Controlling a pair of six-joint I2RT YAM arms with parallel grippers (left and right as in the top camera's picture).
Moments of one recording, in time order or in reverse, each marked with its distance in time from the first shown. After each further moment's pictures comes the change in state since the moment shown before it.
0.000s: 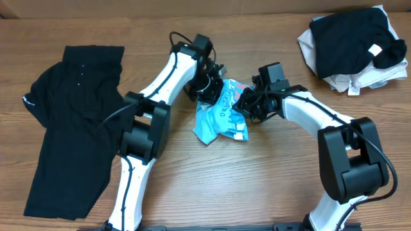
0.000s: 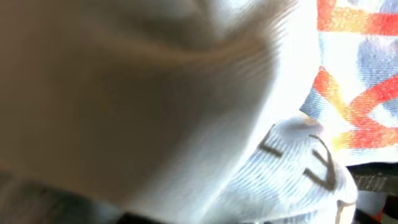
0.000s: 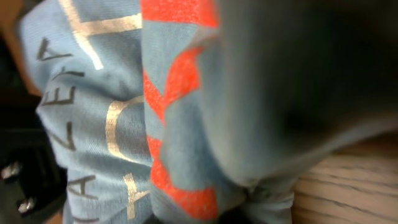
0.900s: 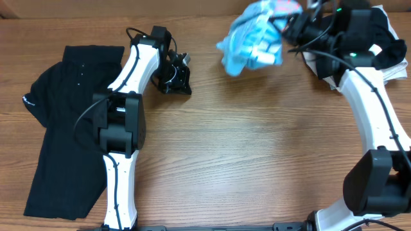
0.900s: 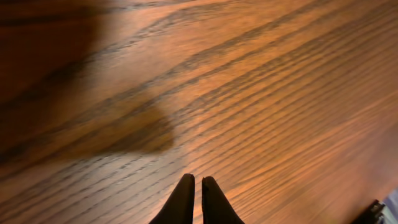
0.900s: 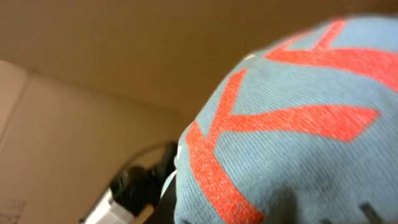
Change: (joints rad) left arm 0.208 0.000 0.000 -0.030 -0.019 0.000; right arm -0.315 -0.137 0.396 0.262 -0.337 0.038
